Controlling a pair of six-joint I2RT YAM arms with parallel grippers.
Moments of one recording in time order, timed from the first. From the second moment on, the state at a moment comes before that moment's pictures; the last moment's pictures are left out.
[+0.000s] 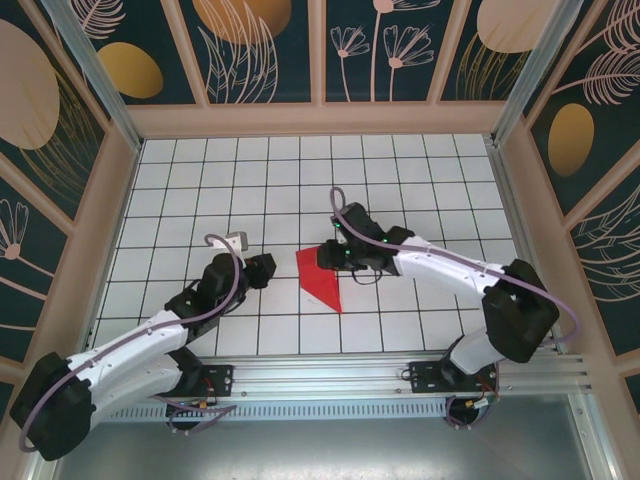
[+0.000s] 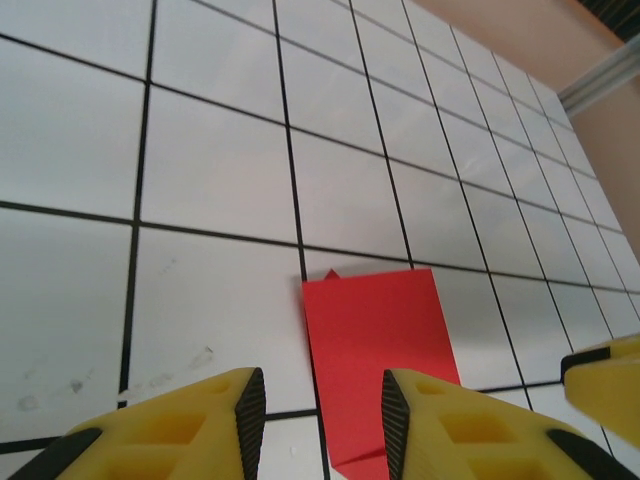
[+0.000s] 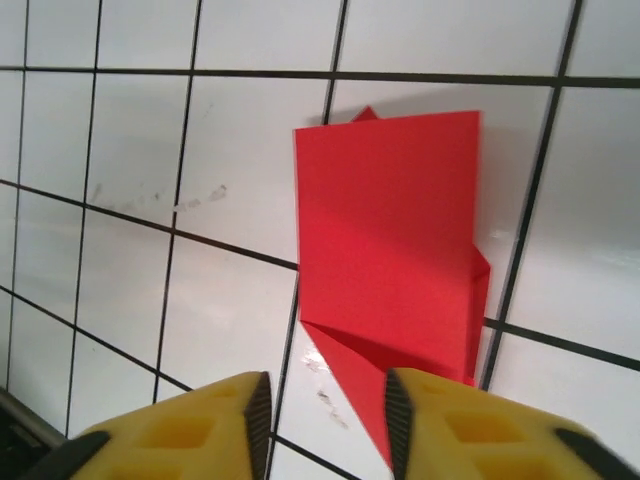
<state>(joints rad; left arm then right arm) -0.70 0.94 0.35 0.08 -0.13 -0.78 0.79 1.46 0.94 -0.39 -0.20 0.71</state>
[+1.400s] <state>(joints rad) -0.72 1.31 0.37 0.27 0.24 -0.98 0.64 1.61 0.61 0.03 -0.51 0.72</state>
